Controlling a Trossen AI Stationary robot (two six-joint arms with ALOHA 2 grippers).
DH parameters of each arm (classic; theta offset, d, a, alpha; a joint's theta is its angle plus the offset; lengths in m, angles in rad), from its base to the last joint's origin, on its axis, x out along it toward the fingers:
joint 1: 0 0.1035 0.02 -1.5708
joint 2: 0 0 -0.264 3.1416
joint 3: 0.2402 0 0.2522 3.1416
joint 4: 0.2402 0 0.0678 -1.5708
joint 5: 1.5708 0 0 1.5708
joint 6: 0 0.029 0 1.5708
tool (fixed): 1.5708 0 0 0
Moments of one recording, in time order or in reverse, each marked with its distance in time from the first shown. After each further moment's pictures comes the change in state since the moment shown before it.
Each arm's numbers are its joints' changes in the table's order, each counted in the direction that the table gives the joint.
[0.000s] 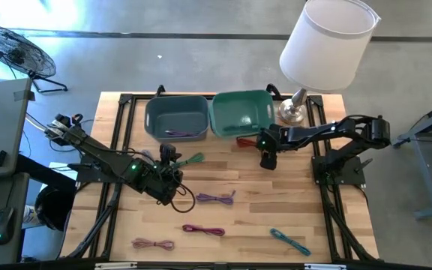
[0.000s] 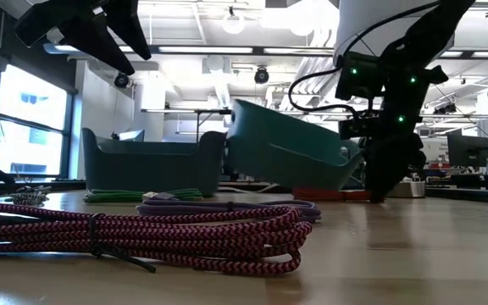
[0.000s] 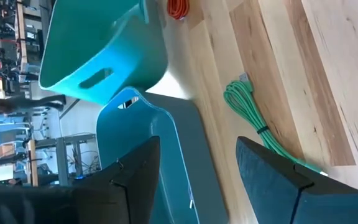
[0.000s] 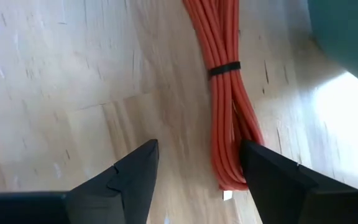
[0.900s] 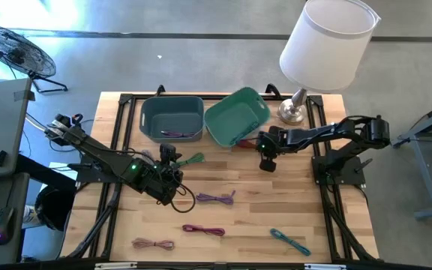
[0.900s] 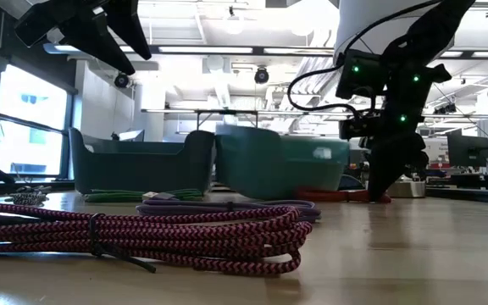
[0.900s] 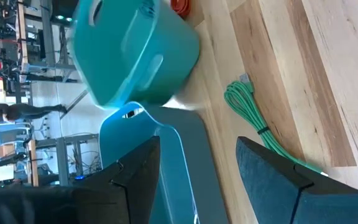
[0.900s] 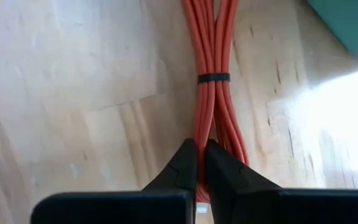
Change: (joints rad) left arm 0.000 0.000 0.000 -0.002 -0.002 0.001; right arm 0.058 0.000 0.001 0.014 0.029 0.051
